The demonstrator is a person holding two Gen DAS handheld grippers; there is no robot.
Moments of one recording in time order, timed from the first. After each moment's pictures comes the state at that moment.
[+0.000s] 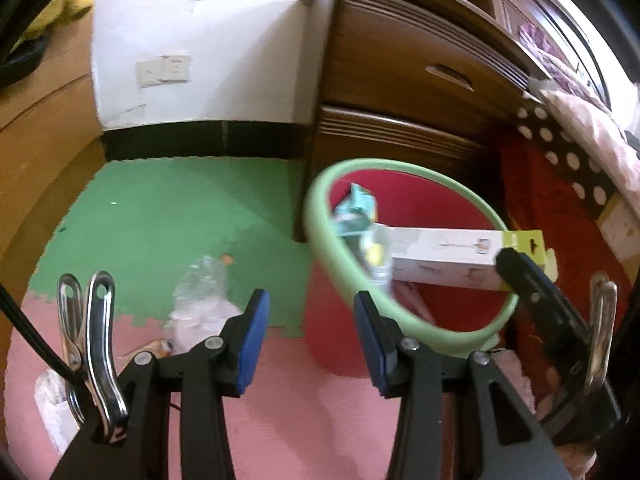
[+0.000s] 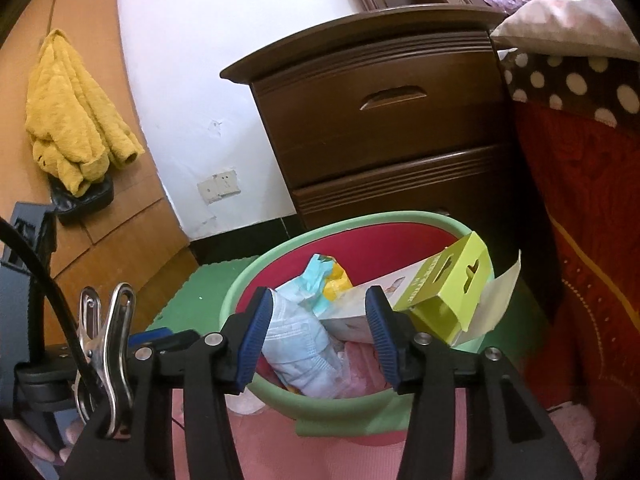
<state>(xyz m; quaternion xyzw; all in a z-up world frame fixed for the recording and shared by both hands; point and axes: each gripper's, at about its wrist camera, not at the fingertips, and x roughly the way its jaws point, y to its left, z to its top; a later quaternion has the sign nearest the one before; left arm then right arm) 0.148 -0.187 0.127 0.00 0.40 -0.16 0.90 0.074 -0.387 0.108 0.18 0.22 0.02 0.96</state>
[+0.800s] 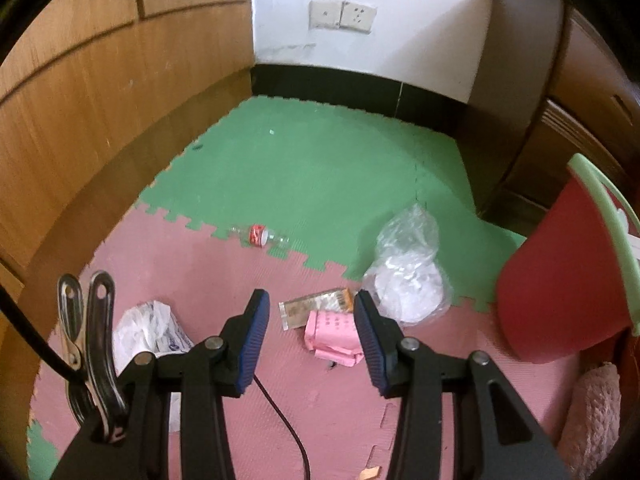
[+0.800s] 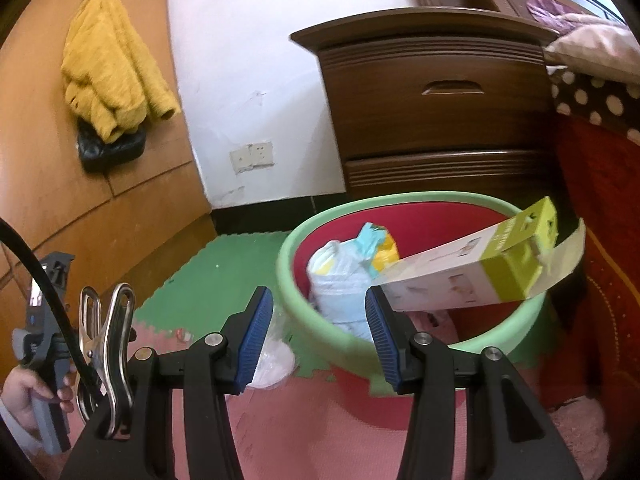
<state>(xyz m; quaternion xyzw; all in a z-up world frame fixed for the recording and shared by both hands) 0.158 0.013 0.040 -0.03 0.45 0.04 0.89 0.066 -0.317 0.093 0.11 0.23 0.06 0.97</state>
